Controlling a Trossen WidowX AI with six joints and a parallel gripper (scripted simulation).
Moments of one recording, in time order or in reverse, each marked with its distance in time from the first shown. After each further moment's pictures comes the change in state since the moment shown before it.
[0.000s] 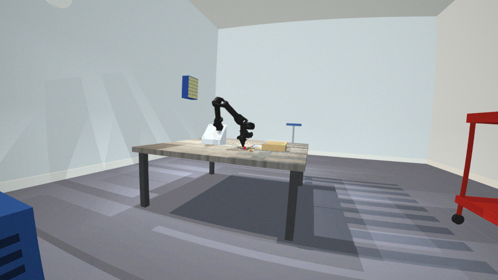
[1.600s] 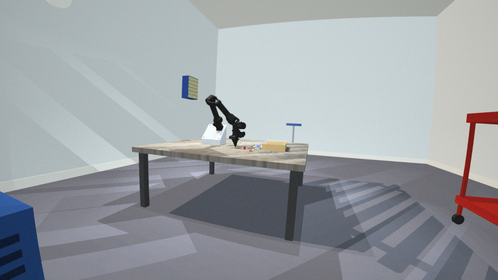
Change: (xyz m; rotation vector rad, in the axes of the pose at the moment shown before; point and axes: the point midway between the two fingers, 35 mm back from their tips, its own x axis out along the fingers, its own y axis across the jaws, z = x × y) arm -0.001 -0.001 -0.070 -0.007 -0.002 0.000
